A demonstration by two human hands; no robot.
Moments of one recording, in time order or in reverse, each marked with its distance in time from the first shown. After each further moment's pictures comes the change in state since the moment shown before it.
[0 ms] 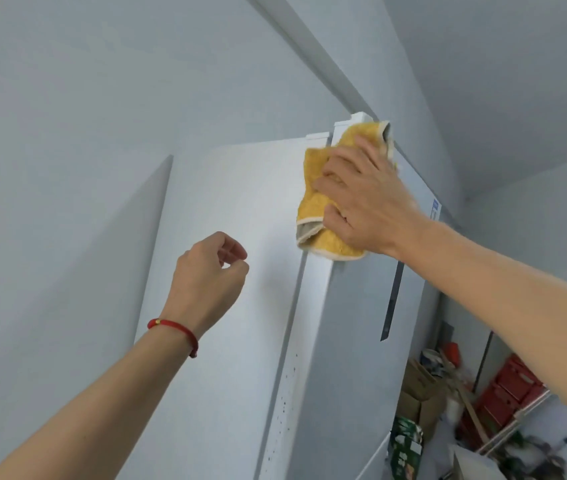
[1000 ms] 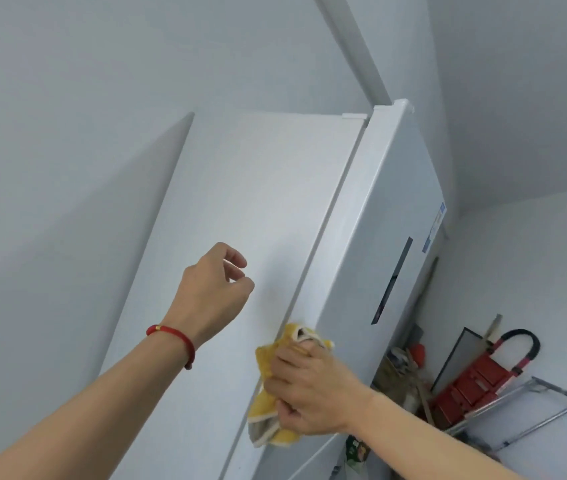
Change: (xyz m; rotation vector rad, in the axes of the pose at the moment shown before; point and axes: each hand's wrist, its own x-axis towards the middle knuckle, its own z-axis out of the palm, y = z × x) left_hand -0.057 -0.039 -0.006 -0.113 -0.143 -0.194; right_hand -0.172 -0.192 0.024 0.501 -0.324 -0.498
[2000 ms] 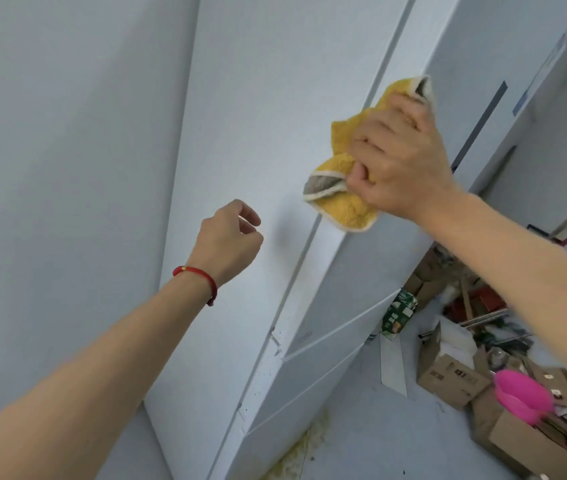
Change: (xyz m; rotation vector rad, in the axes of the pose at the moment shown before) left_hand -0.057 -0.103 0.023 0.173 -0.073 -0.234; right_hand 0.024 0.070 -0.024 -0.326 0.587 0.203
